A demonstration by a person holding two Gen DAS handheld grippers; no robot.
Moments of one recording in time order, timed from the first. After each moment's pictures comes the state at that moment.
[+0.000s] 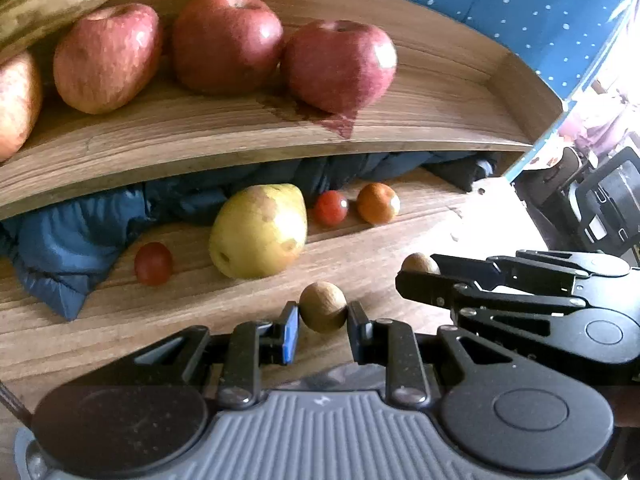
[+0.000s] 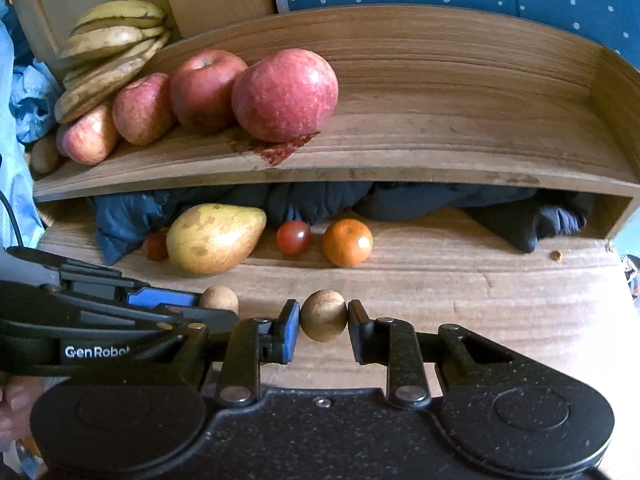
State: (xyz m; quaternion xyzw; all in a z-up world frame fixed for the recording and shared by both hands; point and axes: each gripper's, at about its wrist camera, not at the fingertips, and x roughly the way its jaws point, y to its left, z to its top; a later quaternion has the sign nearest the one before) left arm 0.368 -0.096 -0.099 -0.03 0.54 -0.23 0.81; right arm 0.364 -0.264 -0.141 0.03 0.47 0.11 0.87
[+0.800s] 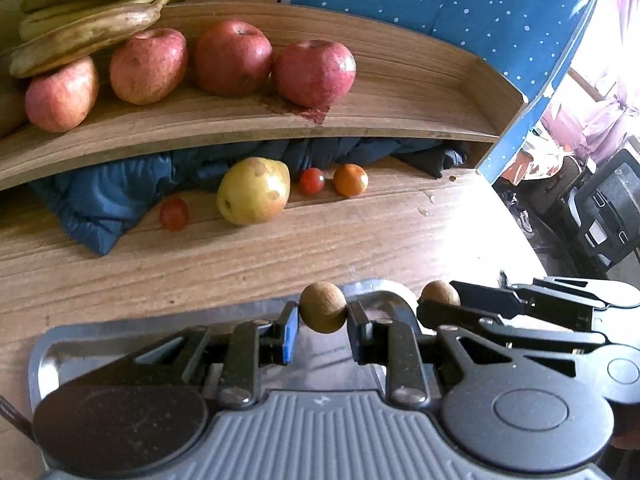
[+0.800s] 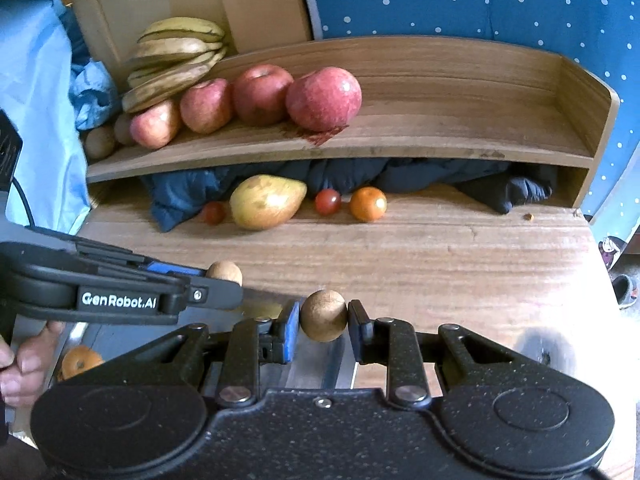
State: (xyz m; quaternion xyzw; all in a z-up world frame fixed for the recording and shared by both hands) left arm 0.297 -0.095 -0.068 -0.03 0.51 -0.21 0.84; right arm 0.279 -0.270 -0.114 0.04 0.44 0.13 0.89
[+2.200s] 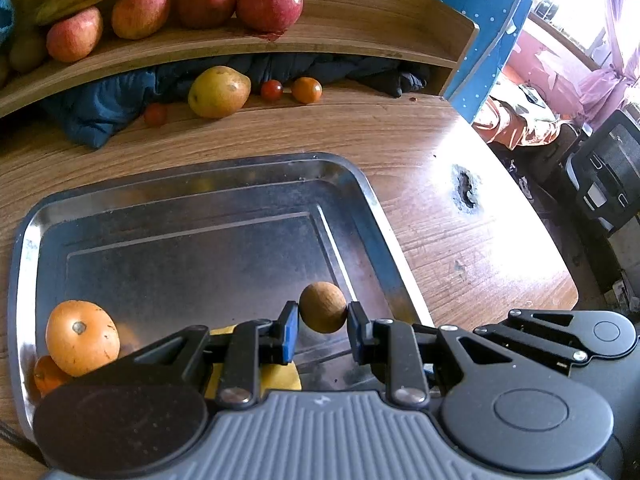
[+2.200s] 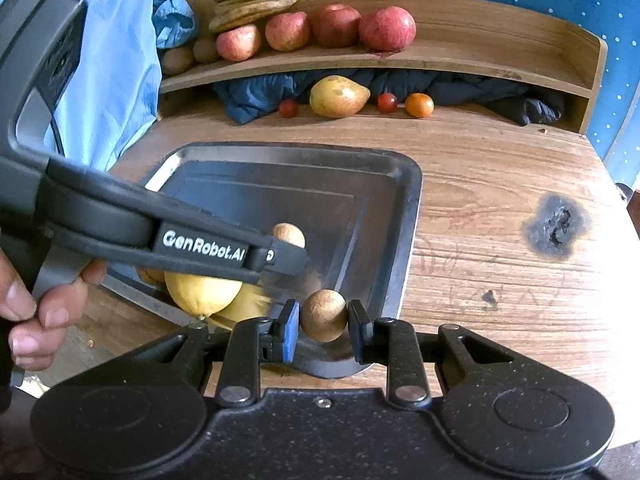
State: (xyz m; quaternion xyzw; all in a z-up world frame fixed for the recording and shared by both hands) left arm 0.195 -0.114 -0.078 0.00 0.53 -0.21 0.82; right arm 0.151 -0.247 -0.133 0.01 0.46 0.17 0.87
